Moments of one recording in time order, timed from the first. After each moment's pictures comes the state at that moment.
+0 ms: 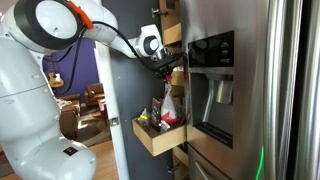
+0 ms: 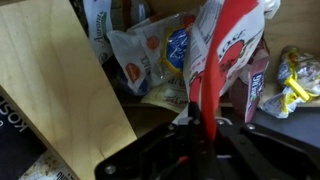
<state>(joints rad) 0.01 -0.17 -0.08 -1.97 -0.02 2.28 -0.86</state>
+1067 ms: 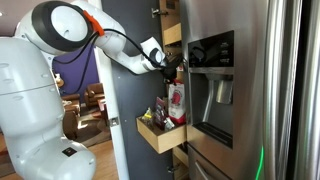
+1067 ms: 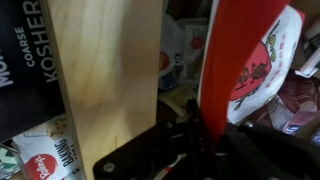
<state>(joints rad) -0.01 -0.10 -0.08 -2.06 -0.25 2.65 -1.08</state>
